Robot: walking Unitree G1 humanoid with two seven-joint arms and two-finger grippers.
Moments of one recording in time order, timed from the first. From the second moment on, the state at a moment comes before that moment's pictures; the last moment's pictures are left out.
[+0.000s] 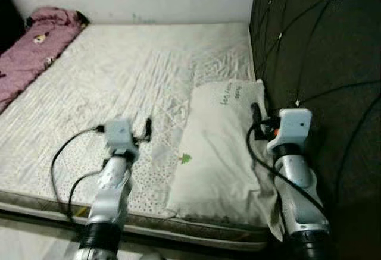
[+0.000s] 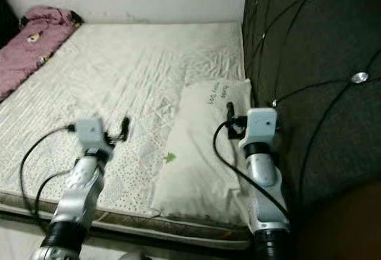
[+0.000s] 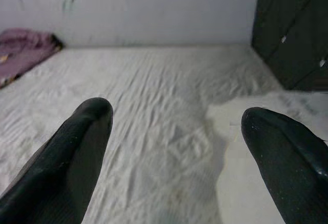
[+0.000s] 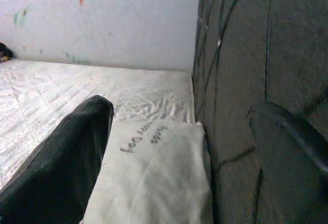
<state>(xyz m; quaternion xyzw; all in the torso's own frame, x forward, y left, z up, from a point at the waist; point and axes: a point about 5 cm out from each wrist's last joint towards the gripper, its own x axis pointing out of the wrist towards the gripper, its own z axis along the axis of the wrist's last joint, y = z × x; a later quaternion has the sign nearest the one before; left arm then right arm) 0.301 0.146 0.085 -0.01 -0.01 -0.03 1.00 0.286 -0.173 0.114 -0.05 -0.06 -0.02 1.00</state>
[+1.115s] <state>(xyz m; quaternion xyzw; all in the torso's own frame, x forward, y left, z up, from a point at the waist) 0.273 0.181 0.084 0.00 0.01 0.03 1.00 0.297 -0.122 0.085 -0.03 -0.02 0.03 1.00</state>
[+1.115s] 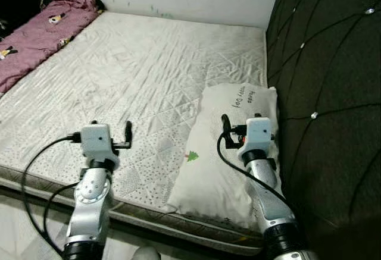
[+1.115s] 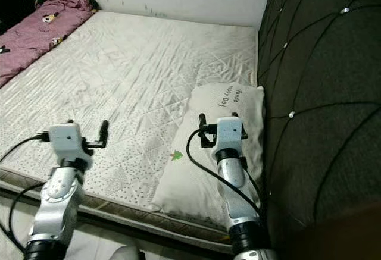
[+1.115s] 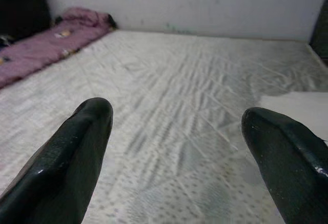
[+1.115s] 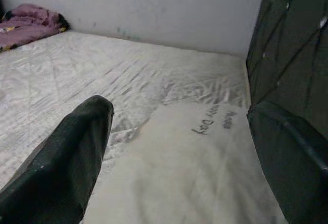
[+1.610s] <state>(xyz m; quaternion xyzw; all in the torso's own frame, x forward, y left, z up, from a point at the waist) 0.278 0.168 0.087 -0.02 0.01 0.02 1.00 0.296 -0.130 0.083 -0.04 -0.01 0.04 1.00</state>
